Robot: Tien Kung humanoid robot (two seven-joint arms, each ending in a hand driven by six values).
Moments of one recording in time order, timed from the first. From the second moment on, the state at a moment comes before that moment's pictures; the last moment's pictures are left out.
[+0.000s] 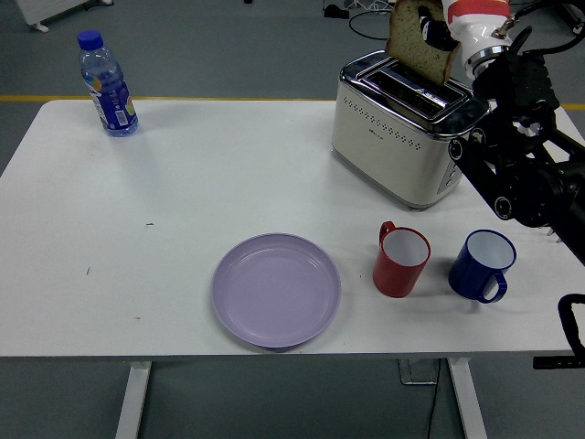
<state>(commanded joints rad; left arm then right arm) -0.09 0.01 -0.94 -0.18 1.01 0.23 0.23 1.12 -0.11 0.88 0.75 -2.15 -0.50 -0.17</state>
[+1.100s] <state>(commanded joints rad) -0.09 0.01 -0.96 -0.18 1.02 0.23 0.23 1.00 -0.39 0.53 1.53 -1.05 -0.15 -0.41</state>
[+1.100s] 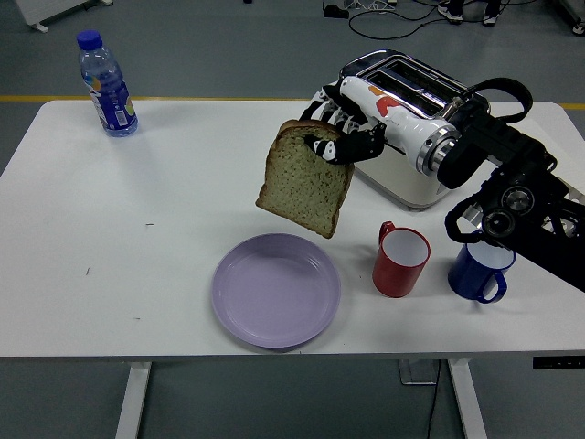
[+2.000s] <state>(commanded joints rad) -0.10 0.01 -0.95 -0.18 1.01 0.23 0.23 0.96 -0.18 0.39 1.26 -0.79 -0.21 -0.36</state>
